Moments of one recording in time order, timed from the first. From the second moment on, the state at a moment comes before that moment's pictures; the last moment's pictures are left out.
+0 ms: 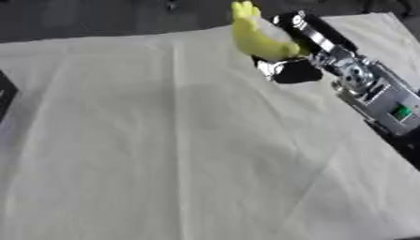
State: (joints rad) left arm -0.79 0.85 -0.26 -1.60 -0.18 0.63 0.24; right arm -0.46 -0.79 0.28 -1.87 0.08 0.22 -0.08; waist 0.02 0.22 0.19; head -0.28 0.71
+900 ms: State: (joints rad) left arm -0.93 0.79 -0.45 -1.70 -0.24 0.49 -0.18; right arm -0.57 -0.66 0.41 -1.84 0.17 0.10 0.02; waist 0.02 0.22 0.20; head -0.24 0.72
